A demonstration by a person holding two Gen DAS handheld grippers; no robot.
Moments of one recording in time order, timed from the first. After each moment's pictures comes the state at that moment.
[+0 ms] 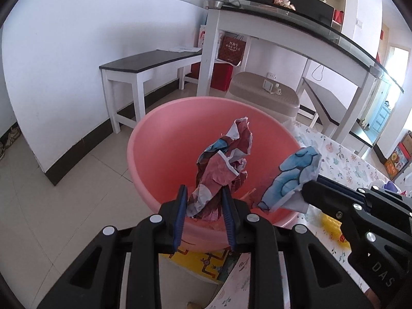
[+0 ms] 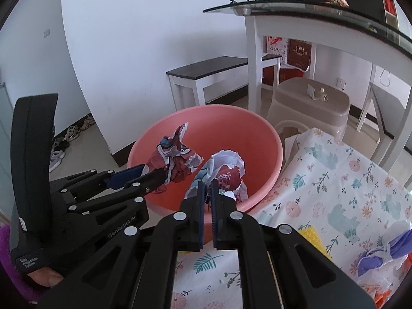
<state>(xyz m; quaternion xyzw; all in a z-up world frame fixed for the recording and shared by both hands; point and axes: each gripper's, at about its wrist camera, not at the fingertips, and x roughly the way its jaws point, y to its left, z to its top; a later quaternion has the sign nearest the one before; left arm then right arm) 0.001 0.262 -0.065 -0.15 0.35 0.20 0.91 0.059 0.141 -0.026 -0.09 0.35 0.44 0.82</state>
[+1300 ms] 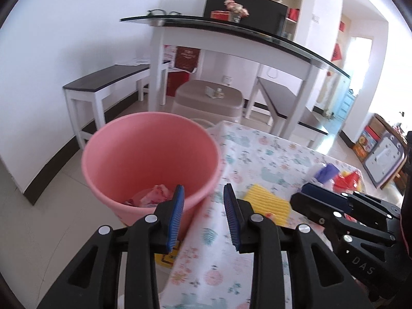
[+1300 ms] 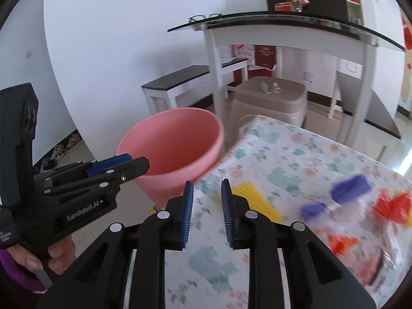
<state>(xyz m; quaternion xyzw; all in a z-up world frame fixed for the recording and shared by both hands) -0.024 0.178 -0.018 -0.12 0.32 0.09 0.94 0.029 0.027 -0.001 -0.06 0.34 0.36 0.87</state>
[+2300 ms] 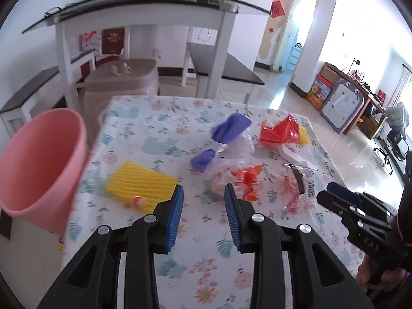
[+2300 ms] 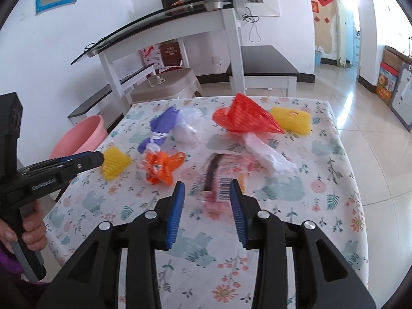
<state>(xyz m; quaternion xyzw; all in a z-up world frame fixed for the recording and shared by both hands) 0.034 0.040 -0.040 -0.06 0.39 -0.08 0.91 0.020 -0.175 -0.039 0.04 0.37 0.16 0.91</state>
